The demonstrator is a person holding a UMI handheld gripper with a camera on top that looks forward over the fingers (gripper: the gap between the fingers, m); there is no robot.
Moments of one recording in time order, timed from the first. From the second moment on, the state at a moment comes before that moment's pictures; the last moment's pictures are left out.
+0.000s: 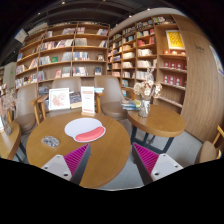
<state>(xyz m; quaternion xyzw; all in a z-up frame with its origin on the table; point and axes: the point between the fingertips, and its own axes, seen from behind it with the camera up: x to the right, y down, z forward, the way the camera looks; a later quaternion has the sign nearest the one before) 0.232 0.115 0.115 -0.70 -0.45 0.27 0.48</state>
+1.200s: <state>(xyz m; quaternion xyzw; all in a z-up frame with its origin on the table) 0.048 -0.104 -0.010 -0.63 -0.62 0.30 0.36</state>
